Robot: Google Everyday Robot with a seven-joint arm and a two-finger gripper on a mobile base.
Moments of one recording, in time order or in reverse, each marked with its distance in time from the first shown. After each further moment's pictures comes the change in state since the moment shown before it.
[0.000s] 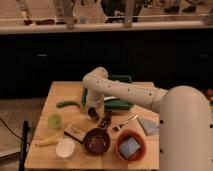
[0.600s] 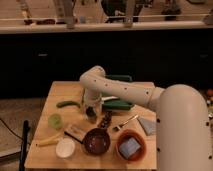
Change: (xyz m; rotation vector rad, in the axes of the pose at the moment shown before) arm -0.010 -0.012 -0.006 -0.007 -0.009 -0.047
